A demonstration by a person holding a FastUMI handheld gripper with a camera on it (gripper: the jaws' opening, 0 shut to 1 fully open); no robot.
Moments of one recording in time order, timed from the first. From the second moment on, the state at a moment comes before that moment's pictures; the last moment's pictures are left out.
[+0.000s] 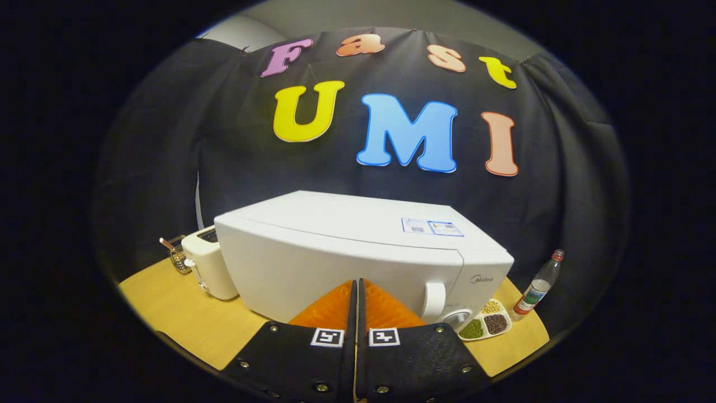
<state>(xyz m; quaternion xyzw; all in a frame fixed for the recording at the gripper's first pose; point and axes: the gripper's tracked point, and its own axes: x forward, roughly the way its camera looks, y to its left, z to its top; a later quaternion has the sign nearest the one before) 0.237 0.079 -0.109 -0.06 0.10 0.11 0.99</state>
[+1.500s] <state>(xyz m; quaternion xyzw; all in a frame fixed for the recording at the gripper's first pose) 0.027 0.025 -0.044 -0.01 0.02 0.06 1.00</state>
